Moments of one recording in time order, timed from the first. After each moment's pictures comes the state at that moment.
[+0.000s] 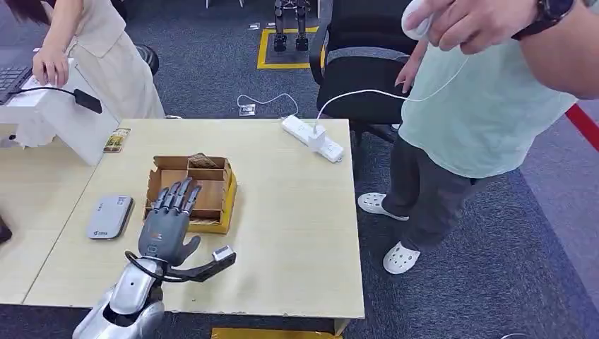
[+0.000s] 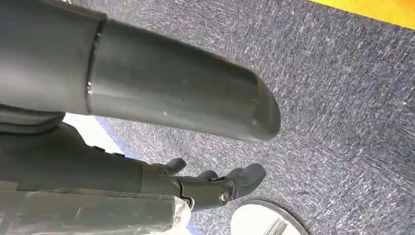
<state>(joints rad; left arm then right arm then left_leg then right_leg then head) -0.08 0.26 -0.39 -1.51 -1.28 0.22 0.21 -0.07 0.03 1.32 -0.13 -0.46 -0.59 0.07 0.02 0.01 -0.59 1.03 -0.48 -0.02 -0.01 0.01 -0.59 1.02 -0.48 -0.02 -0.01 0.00</state>
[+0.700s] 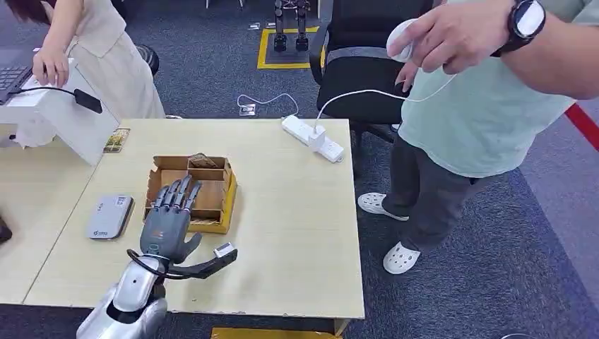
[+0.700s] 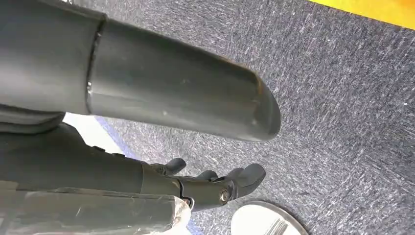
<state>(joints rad) -0.09 0.24 -0.37 -1.48 -1.30 0.22 0.22 -0.07 0.03 1.33 -0.13 -0.46 -0.59 0.07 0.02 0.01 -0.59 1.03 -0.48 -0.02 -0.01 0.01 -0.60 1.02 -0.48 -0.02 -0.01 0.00</state>
